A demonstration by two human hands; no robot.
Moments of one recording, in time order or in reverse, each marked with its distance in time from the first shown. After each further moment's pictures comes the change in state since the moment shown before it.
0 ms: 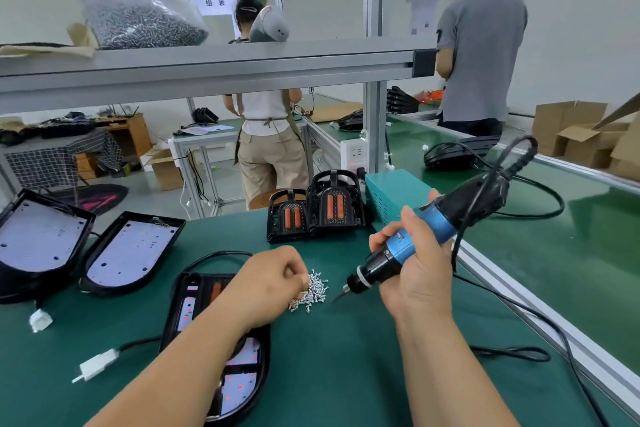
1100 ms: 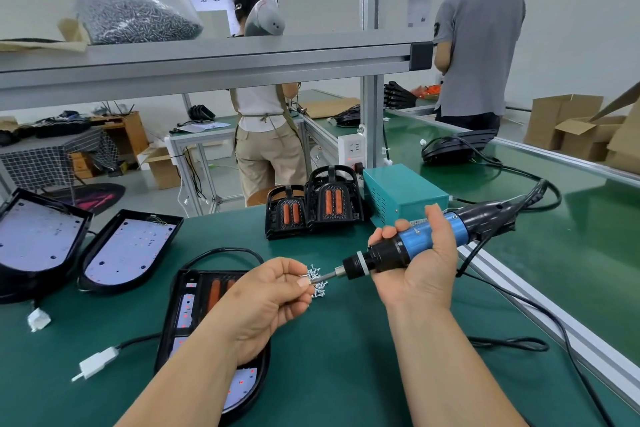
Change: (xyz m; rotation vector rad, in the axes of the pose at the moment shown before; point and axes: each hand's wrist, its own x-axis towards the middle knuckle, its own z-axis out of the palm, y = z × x) left_hand -0.025 0.002 0.014 -1.037 -0.082 -0.234; right_hand 0.003 0.000 -0.001 0.297 0.191 0.200
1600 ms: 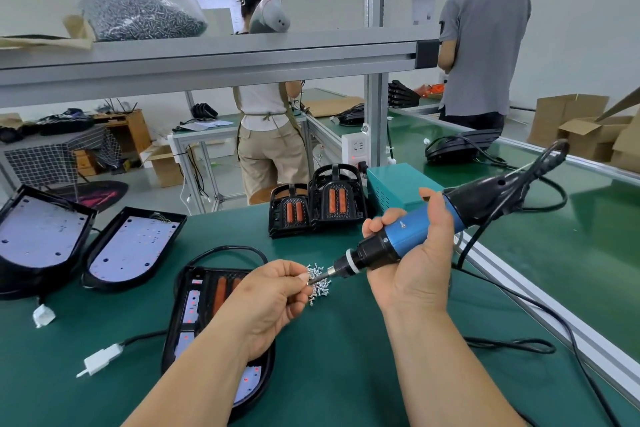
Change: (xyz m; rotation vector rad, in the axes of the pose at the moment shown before) left_hand 0.007 -0.003 0.004 0.024 0.135 -0.054; right_hand -0.020 0.010 0.013 -0.160 -0.254 -0.175
